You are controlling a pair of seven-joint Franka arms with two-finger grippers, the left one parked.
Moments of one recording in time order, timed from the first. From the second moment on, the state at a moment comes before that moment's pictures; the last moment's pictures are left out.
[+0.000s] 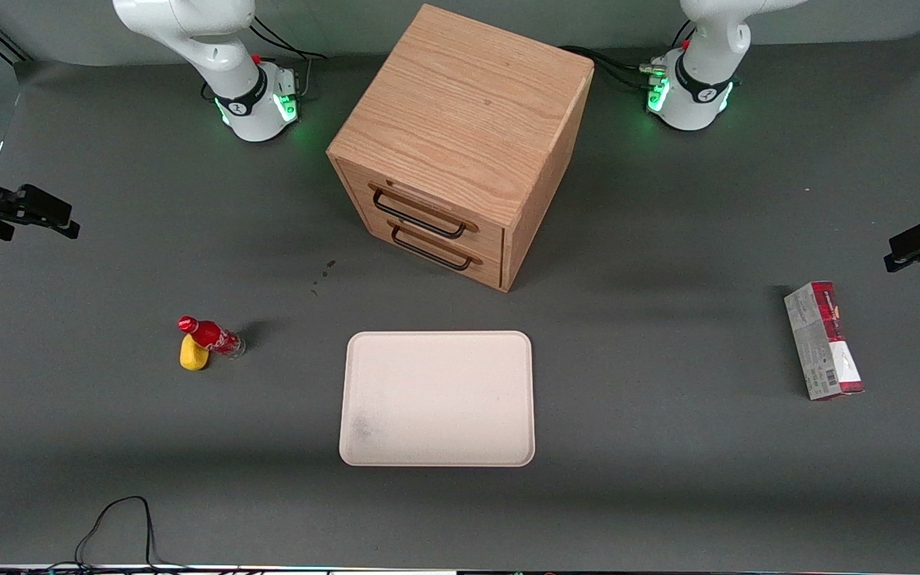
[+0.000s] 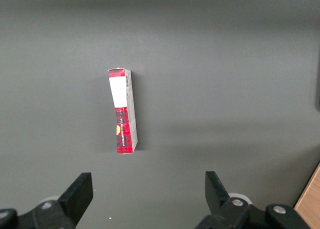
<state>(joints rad) 0.00 -0.08 -0.07 -1.72 -0.01 1.64 -0.06</state>
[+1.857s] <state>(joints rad) 0.10 0.20 -0.08 -2.06 0.02 2.29 -0.08</state>
